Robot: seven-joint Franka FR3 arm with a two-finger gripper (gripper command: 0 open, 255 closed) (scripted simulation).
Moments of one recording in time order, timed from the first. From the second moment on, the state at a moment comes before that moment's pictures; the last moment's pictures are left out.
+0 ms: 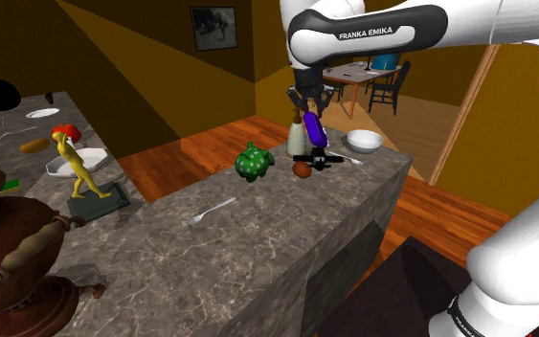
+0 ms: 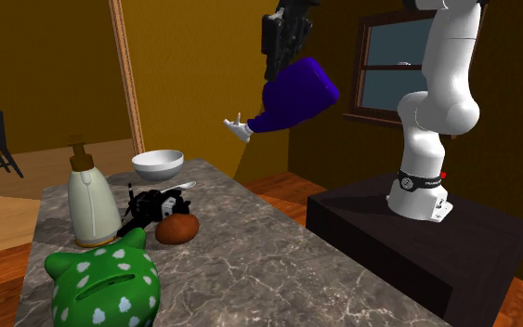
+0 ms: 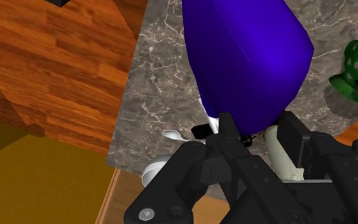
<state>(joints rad) -0.43 -0.02 0.60 -1.68 -0.35 1.67 1.26</state>
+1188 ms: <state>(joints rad) -0.63 0.01 0.38 -1.83 -0.35 1.97 0.92</state>
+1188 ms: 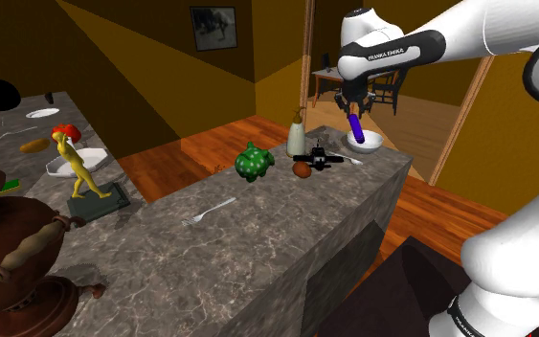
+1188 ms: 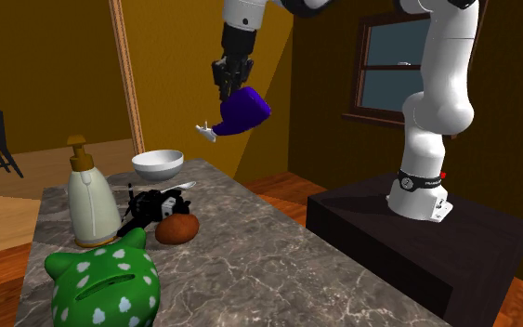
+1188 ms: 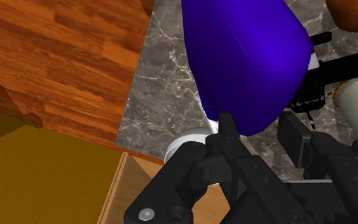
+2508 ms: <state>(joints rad) -0.83 0.39 0.22 -1.50 -0.38 2.13 0.59</state>
